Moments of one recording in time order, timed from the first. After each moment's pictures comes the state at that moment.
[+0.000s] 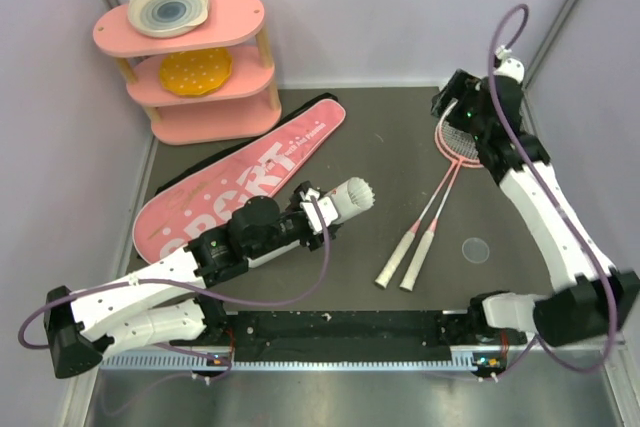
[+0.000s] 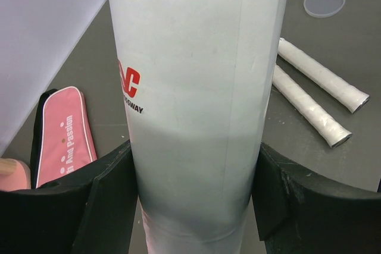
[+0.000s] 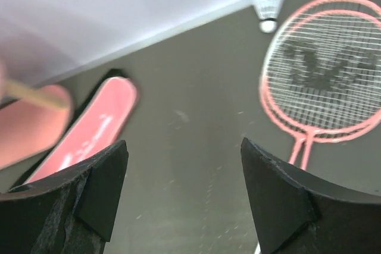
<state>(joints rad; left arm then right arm) -1.03 0.90 0.74 -0.06 -0.02 0.34 0.26 1.19 1.26 -0.36 0.18 0.49</state>
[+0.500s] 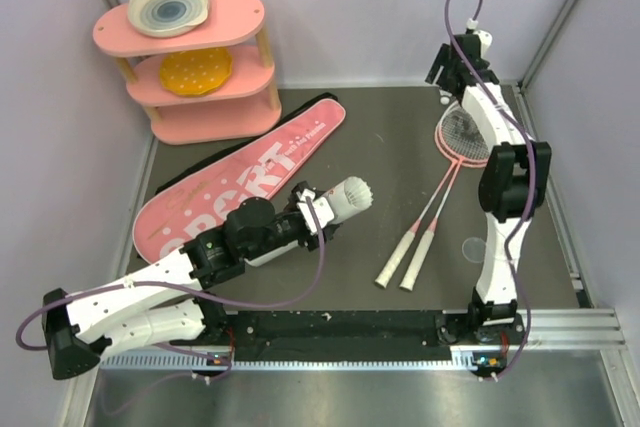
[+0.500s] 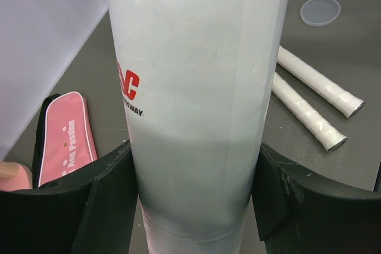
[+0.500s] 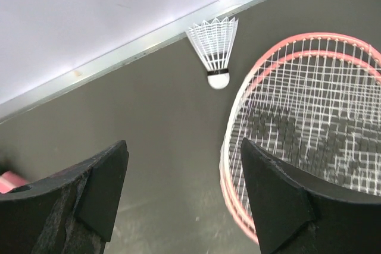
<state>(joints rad) -1.04 0.87 0.74 -0.06 -0.02 0.33 0.10 2.09 1.94 -0.42 0.26 0.42</state>
